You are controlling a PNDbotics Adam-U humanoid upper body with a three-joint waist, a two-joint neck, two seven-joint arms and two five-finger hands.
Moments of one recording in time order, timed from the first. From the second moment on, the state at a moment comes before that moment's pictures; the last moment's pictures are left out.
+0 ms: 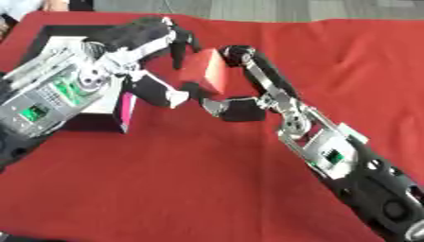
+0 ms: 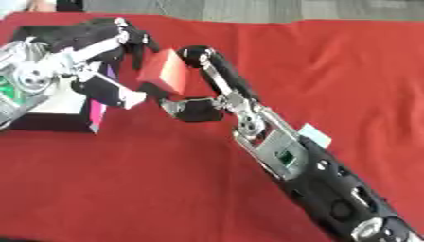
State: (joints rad) left arm -0.90 0.79 -0.66 -1.78 -0.37 0.36 -0.27; right arm -0.84 -0.22 0.63 -1.47 0.20 0.06 -0.13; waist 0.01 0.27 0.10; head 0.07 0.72
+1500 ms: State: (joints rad) left arm -0.89 0.79 -0.66 -1.77 -0.43 0.34 -0.31; right arm -0.84 -0.23 0.62 -1.48 0.31 0.05 -0.06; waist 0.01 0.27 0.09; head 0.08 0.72
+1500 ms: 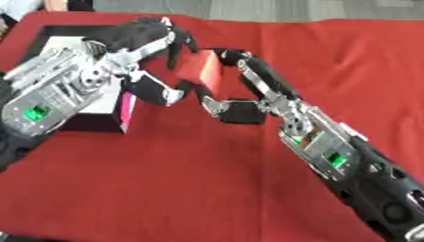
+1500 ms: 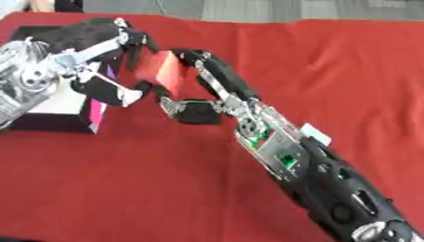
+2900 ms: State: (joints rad) left arm -0.77 0.91 -0.55 -1.79 -0.46 0.38 -0.25; right arm -0.84 -0.25 0.61 -1.49 0.28 0.06 -0.04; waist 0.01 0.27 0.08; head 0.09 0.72
